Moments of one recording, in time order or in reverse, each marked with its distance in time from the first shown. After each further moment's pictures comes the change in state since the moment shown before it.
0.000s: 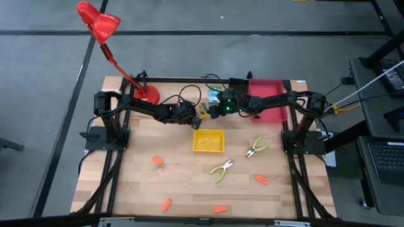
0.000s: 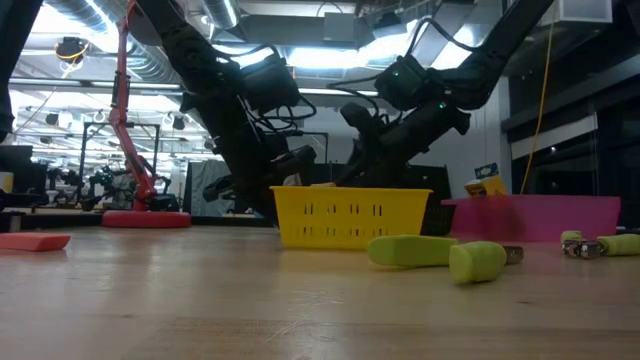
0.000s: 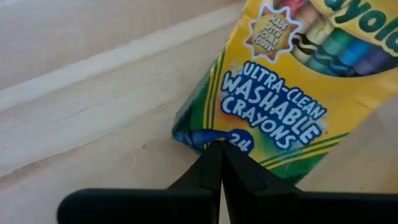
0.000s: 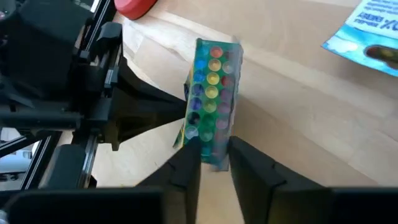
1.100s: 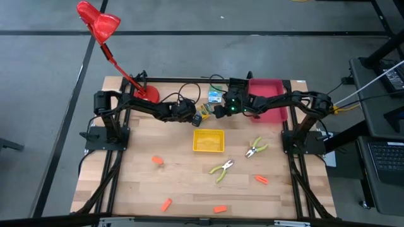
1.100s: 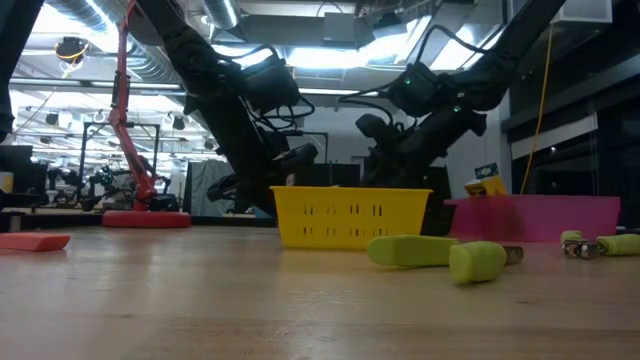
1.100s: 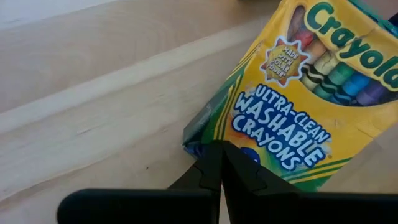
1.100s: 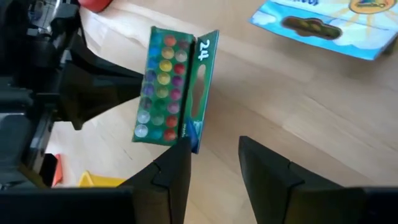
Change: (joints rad) left arm 0.026 0.003 0.000 0.022 0.005 0.004; right arm -0.046 -0.060 -0.075 -0.068 0.009 0.019
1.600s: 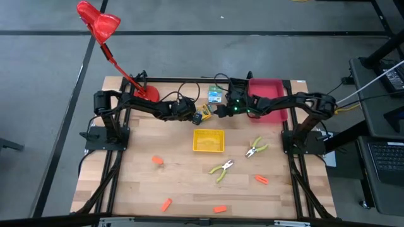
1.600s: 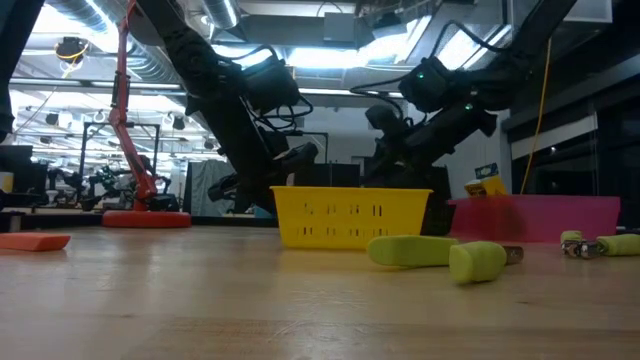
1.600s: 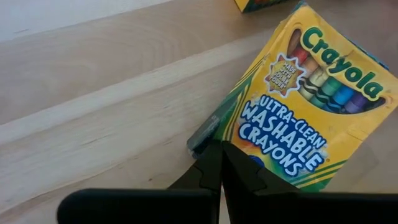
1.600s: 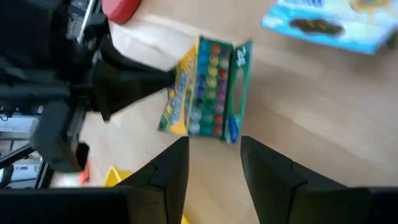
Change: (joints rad) left arm 0.014 0.000 0.000 0.016 -0.003 -0.009; right arm -0.001 -0.053 -0.071 0.097 -0.027 0.049
